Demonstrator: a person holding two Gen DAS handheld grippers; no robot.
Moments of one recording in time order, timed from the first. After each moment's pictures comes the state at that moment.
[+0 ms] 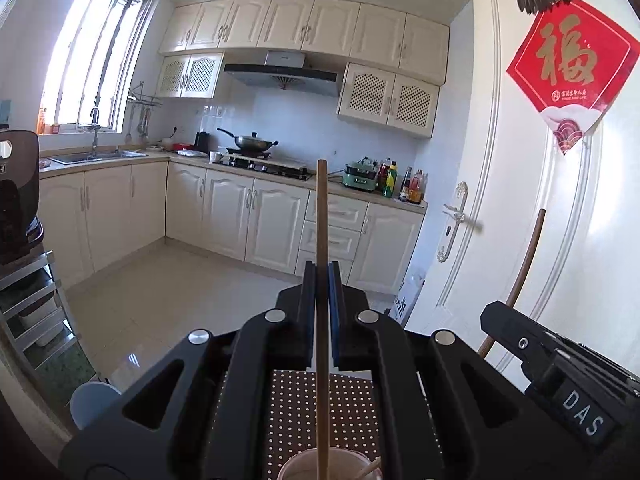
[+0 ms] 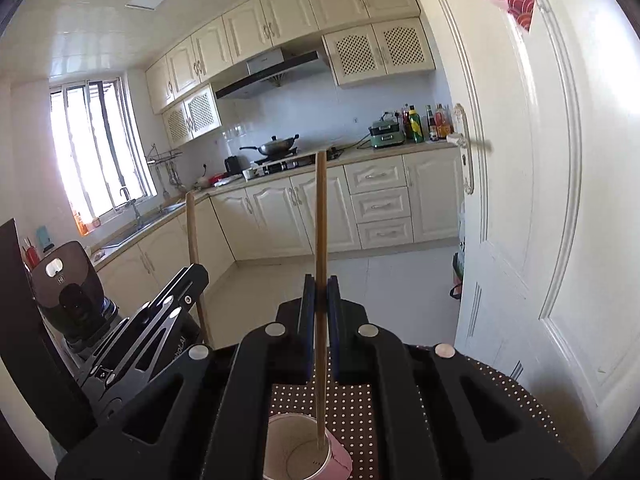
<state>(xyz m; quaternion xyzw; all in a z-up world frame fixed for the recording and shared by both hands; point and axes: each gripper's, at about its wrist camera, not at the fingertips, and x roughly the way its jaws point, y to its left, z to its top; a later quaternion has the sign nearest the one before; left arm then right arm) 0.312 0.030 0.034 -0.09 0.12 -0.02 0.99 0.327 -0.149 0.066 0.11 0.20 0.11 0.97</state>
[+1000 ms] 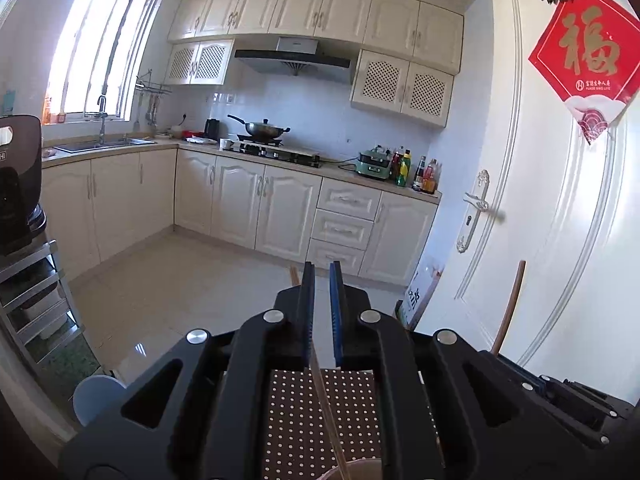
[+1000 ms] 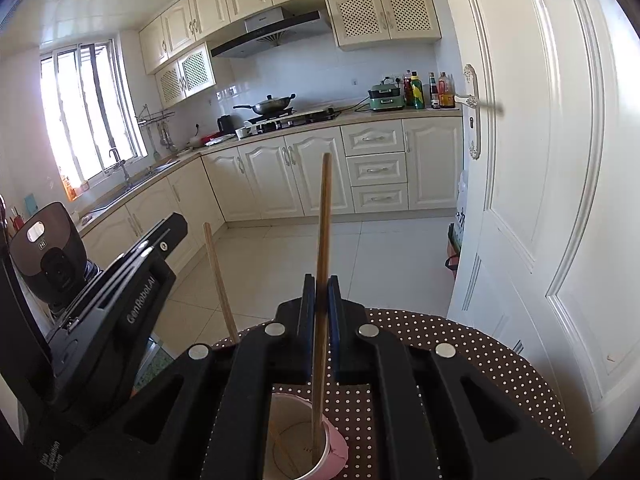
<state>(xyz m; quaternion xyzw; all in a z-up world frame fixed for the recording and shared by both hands) 0.334 0.047 0.014 -0.09 0.14 0.00 0.99 0.349 -0.127 0.039 0.08 0.26 0.10 0.96</state>
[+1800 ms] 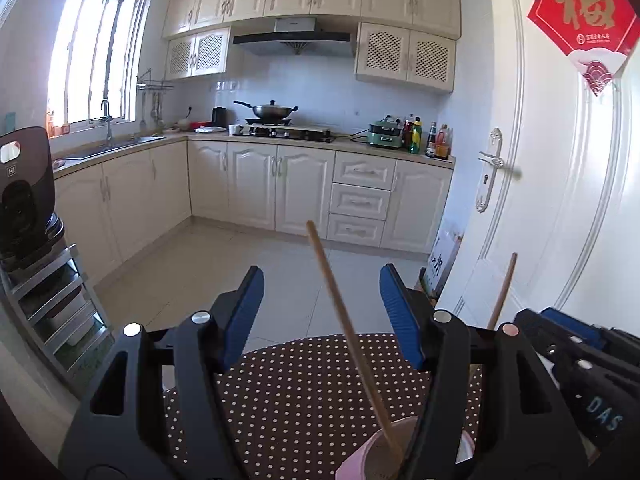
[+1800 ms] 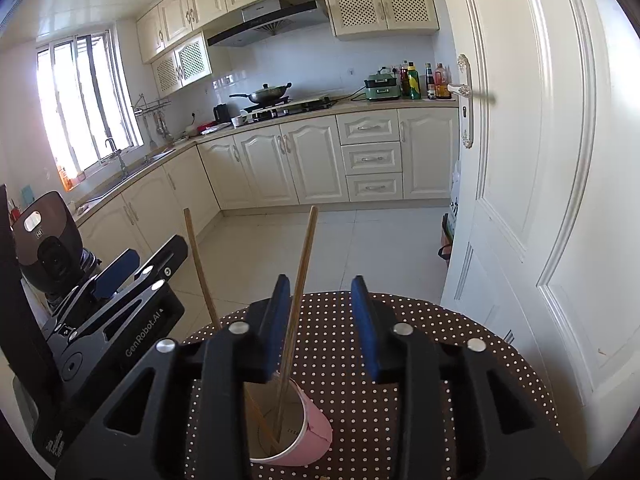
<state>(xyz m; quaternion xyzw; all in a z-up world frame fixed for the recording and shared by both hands) 0.325 0.057 -0.002 -0.04 0.19 0.02 0.98 0.345 -0.142 0.034 0.07 0.28 0.10 0.95</state>
